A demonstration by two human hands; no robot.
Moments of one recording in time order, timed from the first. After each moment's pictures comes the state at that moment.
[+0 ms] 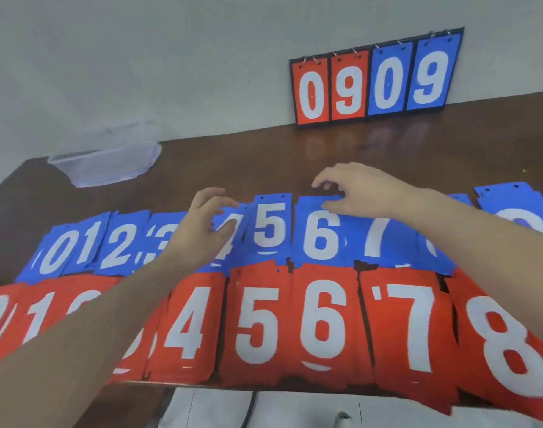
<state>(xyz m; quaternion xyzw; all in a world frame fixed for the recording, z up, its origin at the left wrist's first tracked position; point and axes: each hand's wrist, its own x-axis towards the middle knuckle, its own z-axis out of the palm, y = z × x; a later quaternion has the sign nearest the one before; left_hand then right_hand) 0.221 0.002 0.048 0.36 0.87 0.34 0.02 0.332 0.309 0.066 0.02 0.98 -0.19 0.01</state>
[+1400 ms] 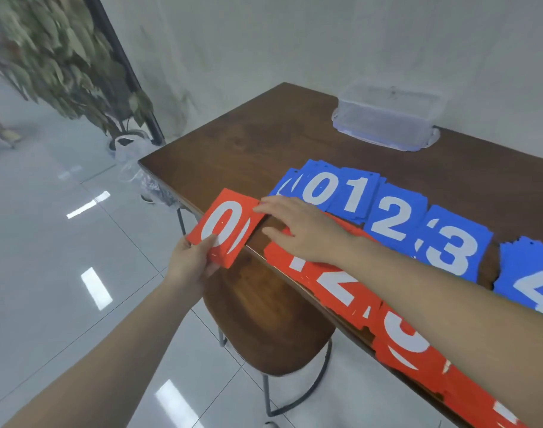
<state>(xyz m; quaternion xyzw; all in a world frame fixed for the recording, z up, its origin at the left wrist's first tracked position) 0.225 -0.443 0.011 -0.33 0.58 0.75 -0.05 0.148 -0.231 0.035 -0.37 0.90 -0.23 0.04</state>
